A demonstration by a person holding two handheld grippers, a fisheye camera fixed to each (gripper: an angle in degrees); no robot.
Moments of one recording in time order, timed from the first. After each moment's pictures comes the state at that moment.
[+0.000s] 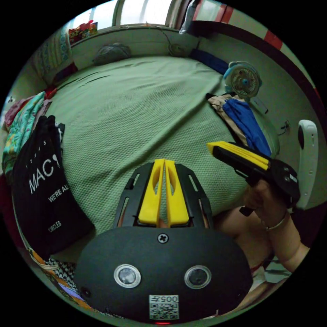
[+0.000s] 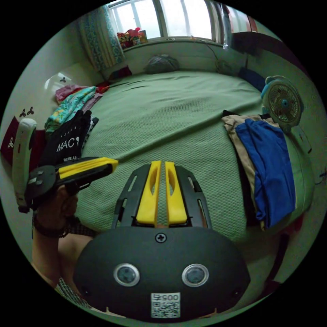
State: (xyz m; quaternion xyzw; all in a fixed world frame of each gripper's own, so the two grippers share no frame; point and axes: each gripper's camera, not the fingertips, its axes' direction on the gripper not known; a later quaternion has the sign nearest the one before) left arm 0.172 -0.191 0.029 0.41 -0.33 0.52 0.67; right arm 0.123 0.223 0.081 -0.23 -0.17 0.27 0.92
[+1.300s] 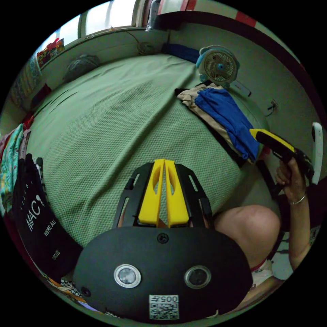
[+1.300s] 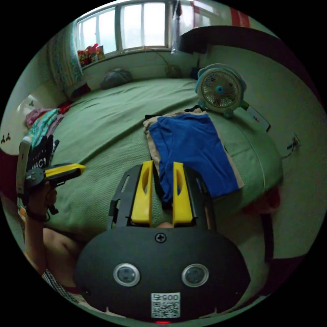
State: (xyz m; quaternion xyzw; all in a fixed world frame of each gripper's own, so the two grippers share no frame) left arm 0.465 -0.258 0.293 0.35 -0.34 0.58 0.65; right arm 0.364 0.325 0.036 -0.25 -0.03 0.30 0.92
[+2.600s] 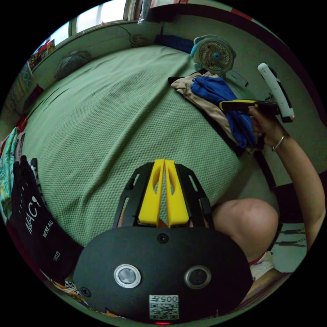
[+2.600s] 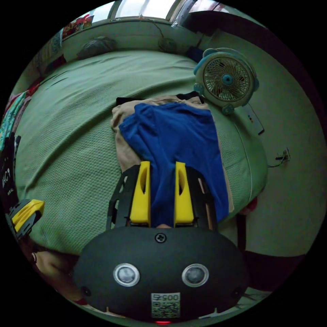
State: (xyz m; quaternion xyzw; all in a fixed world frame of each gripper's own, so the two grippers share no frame) left arm 0.493 -0.309 0.323 0.31 -0.35 0.58 0.66; right arm 0.369 0.247 0.228 -0.39 0.03 0.24 0.89
